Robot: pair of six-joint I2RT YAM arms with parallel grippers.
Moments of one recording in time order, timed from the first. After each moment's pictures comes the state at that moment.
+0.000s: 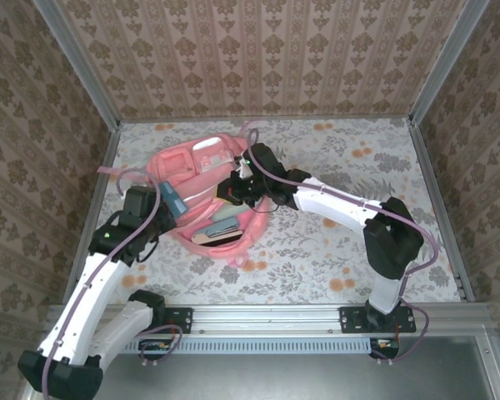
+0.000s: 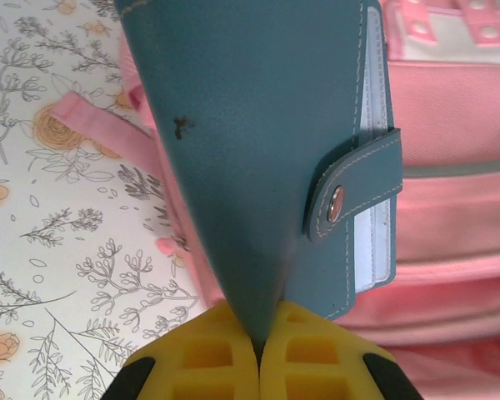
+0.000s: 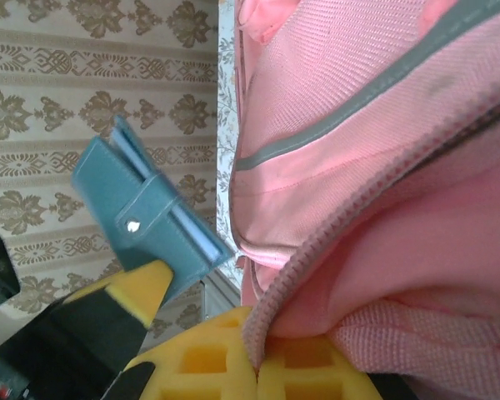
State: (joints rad) left arm -0.35 0.78 0.85 -0.91 -0.13 -0.67; right arm 0.75 1.81 1.43 -0.21 -0.50 1.08
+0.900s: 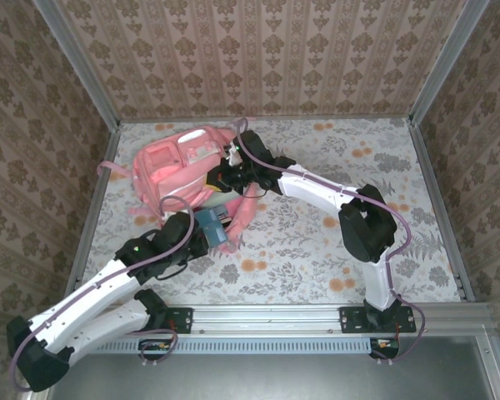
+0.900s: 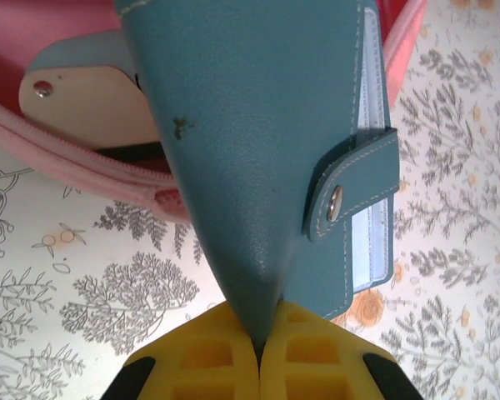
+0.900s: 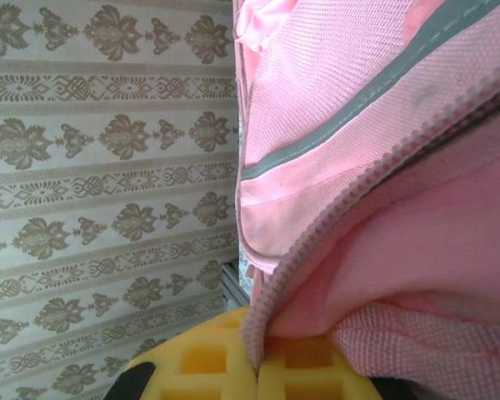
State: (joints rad) left arm -0.80 0.78 0.65 -0.78 -0.13 -0.95; right arm 0.72 2.02 1.65 -0.21 -0.58 1.10
